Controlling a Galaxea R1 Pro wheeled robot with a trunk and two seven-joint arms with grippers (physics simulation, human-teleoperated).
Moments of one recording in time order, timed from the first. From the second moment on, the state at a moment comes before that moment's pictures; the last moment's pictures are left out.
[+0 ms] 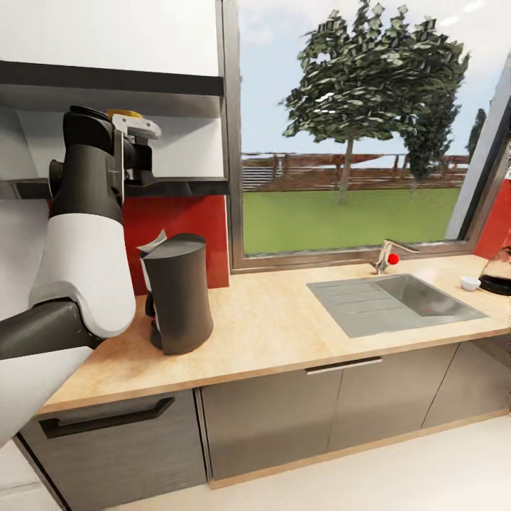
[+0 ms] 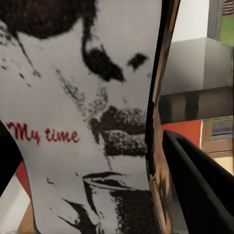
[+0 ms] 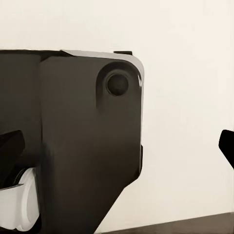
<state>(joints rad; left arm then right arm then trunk) -1.61 -0.13 0.28 -0.98 -0.78 0.99 -0.29 -0.01 0.00 -0.06 -0.06 0.07 -0.13 0.00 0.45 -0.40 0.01</state>
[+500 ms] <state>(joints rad) -1.41 -0.11 0.29 -1.12 -0.76 0.98 -0.29 -0.01 0.00 -0.06 -0.06 0.07 -0.13 0.00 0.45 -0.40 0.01</state>
